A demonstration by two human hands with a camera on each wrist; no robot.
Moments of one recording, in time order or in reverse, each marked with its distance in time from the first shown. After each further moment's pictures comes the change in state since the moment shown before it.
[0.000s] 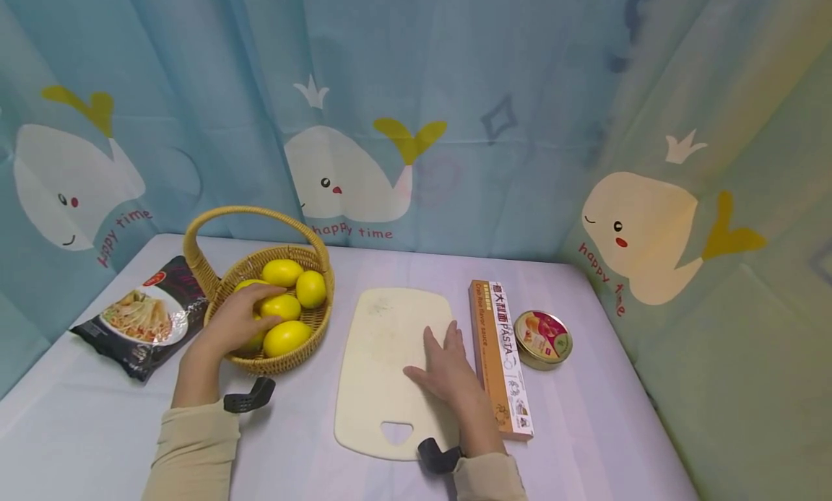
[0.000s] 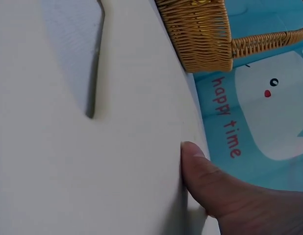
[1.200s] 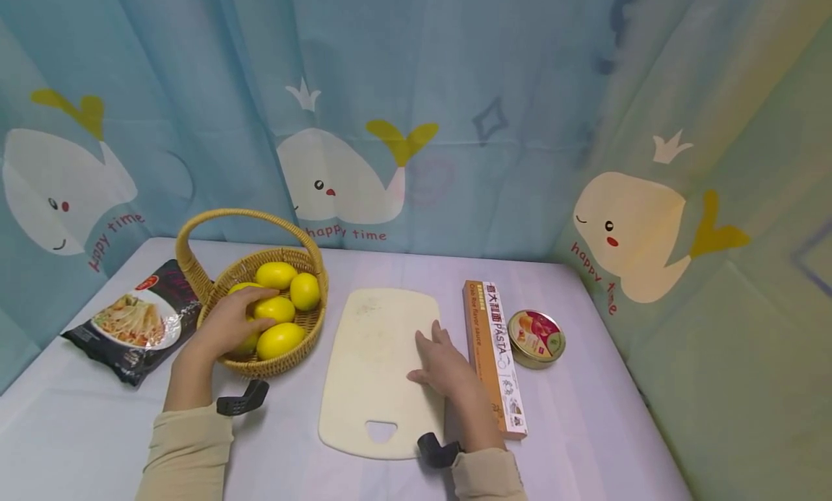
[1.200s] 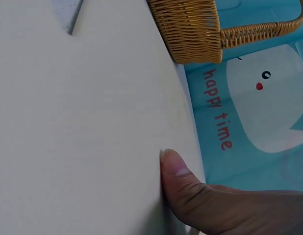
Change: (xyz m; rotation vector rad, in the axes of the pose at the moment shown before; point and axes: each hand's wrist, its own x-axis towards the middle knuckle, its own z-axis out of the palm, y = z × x) left_hand -0.001 0.002 -0.002 0.001 -0.003 0.002; right_hand 0.002 0.005 -0.011 -0.025 -0.048 -0.051
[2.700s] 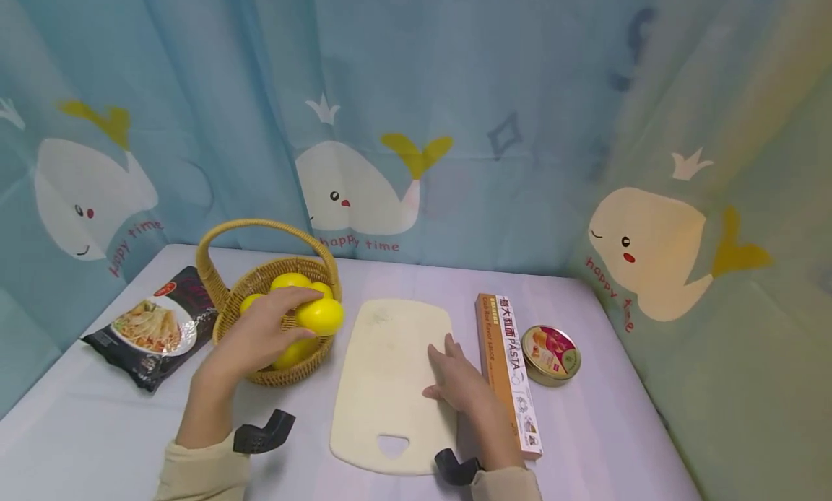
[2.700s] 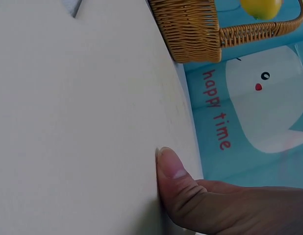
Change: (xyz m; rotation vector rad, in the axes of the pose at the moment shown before) left_hand -0.027 0.087 -0.013 -0.002 0.078 0.170; right_hand -0.001 0.001 -0.001 -0.006 -0.024 -0.014
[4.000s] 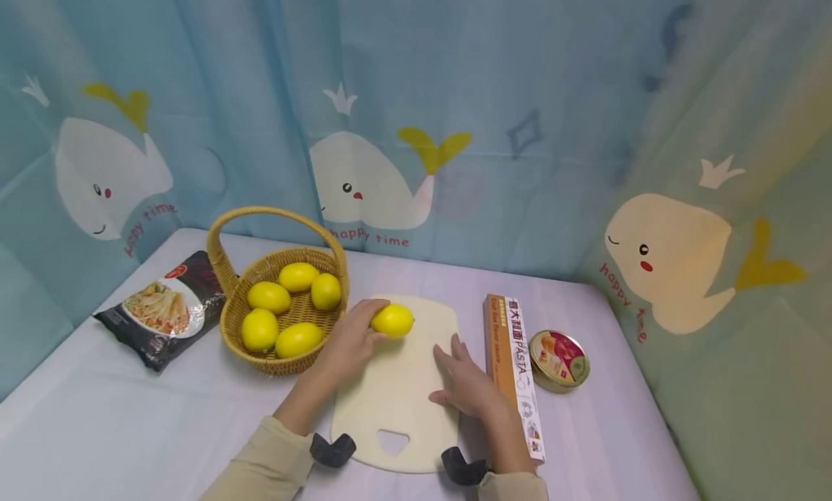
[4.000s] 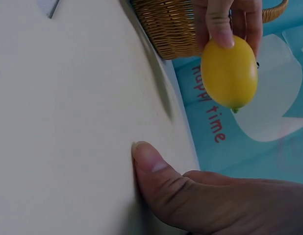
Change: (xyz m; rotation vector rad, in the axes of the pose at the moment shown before) left_hand 0.036 0.009 0.129 -0.072 0.099 0.013; right_hand -0.002 0.016 -0.004 0.017 -0.068 -0.058
